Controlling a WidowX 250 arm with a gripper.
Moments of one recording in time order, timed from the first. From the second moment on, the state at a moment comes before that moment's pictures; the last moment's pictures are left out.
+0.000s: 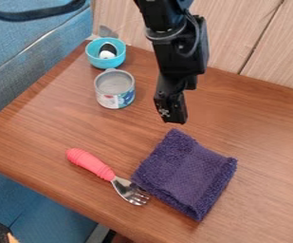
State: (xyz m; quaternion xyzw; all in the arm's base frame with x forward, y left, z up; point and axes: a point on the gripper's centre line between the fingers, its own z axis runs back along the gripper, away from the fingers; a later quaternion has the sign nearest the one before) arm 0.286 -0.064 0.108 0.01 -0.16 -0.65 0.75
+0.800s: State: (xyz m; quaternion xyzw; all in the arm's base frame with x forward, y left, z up) arm 0.360 0.012 0.106 0.03 -0.13 -0.53 0.84
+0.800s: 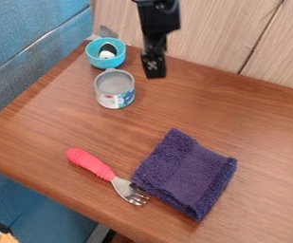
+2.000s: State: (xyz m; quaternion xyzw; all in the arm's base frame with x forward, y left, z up) arm 0.442 0.146 0.061 0.06 -0.05 -0.36 0.93
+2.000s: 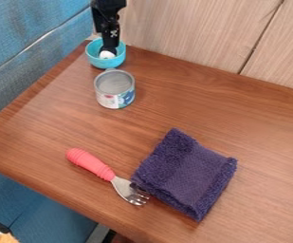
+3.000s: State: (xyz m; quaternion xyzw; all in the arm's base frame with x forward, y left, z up) arm 0.440 0.149 0.037 0.06 -0.01 -0.37 0.93
